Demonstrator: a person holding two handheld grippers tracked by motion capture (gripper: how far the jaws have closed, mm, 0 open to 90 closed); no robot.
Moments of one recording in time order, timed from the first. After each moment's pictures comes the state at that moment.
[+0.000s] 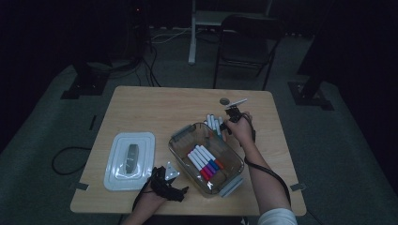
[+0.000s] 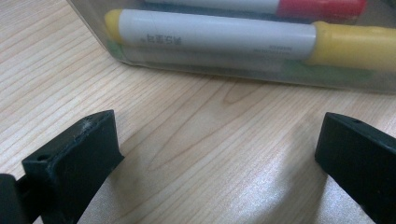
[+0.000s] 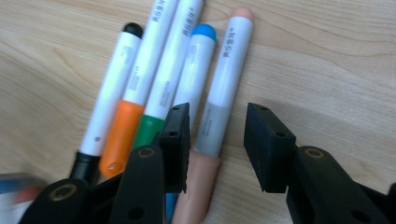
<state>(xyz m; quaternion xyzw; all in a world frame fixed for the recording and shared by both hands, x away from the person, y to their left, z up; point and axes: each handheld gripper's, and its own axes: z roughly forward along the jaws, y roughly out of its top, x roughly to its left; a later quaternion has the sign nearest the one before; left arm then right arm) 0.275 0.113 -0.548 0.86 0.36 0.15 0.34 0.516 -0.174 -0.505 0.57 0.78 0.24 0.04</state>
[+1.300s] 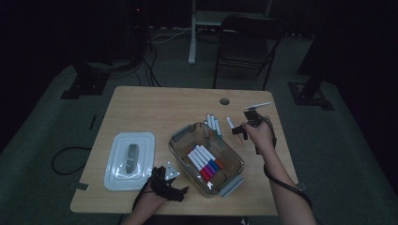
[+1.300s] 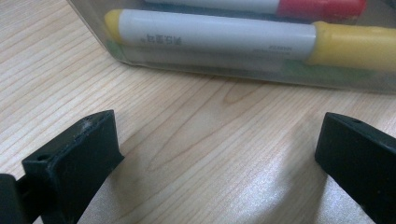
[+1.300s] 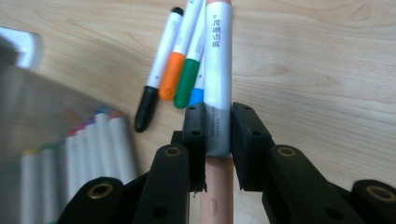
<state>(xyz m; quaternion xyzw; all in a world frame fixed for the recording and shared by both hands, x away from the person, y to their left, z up) 0.275 0.113 -0.548 0.86 0.36 0.15 0.34 0.453 -0.223 -0.449 0.58 0.76 0.31 -0.01</state>
